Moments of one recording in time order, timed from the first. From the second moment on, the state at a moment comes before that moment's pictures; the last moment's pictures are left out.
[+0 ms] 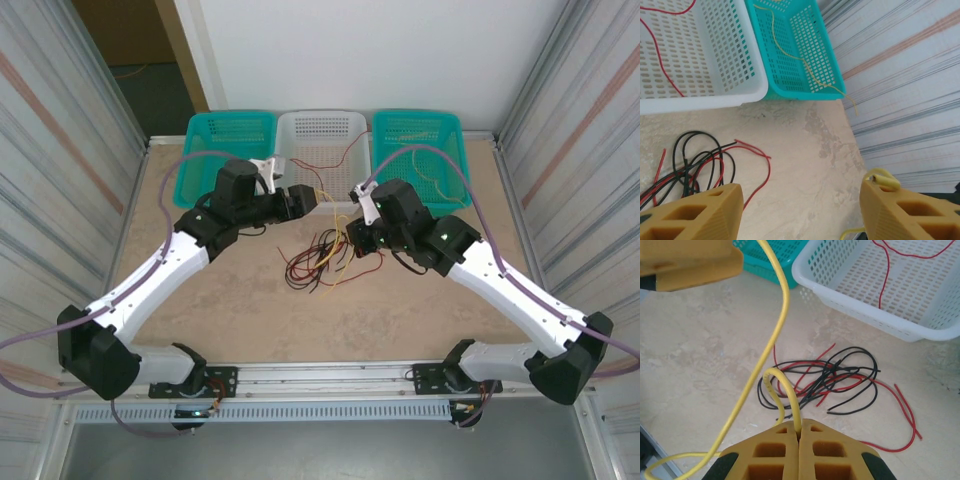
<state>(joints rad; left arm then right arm) -0.55 1.30 1.16 -0.30 0.37 -0.72 0.78 1.21 1.24 -0.74 0.01 0.27</state>
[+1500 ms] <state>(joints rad) -0.47 1.33 1.04 -0.17 0.59 -0.91 0.76 1.30 1.25 -0.74 0.01 0.31</state>
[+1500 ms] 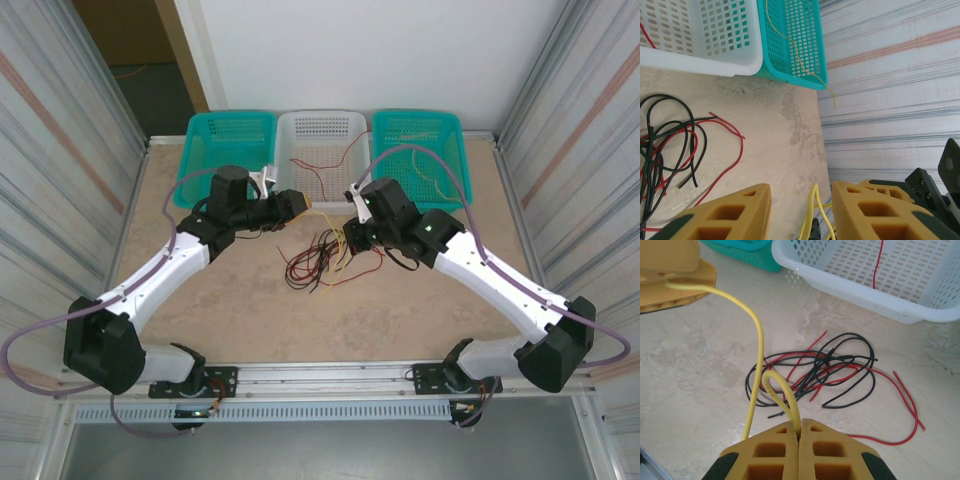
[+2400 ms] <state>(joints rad) -0.44 1.14 0.92 -0.16 0.49 -0.87 0.34 1.29 1.33 -0.72 0.03 0.39</state>
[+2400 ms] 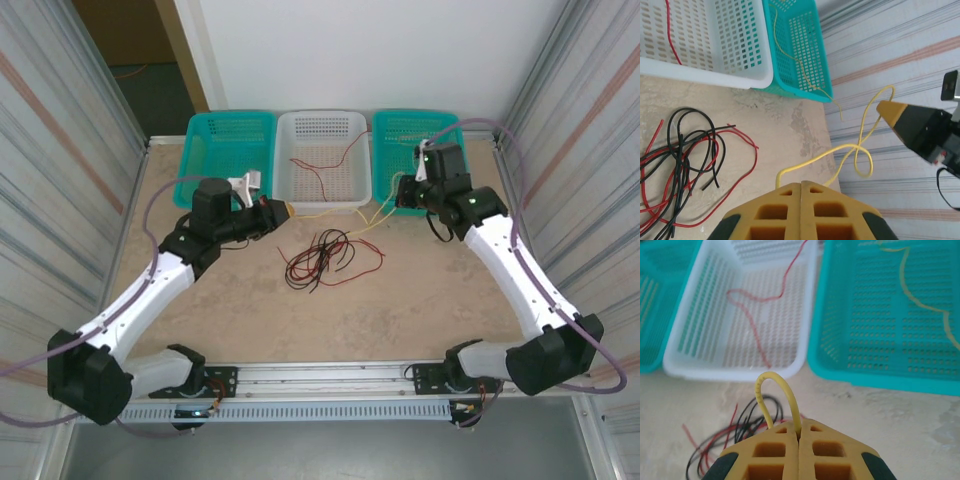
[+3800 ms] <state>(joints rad) -0.54 1.13 0.88 -0.32 0.36 -0.81 -0.09 2.20 2.19 -0.98 -0.16 0.26</state>
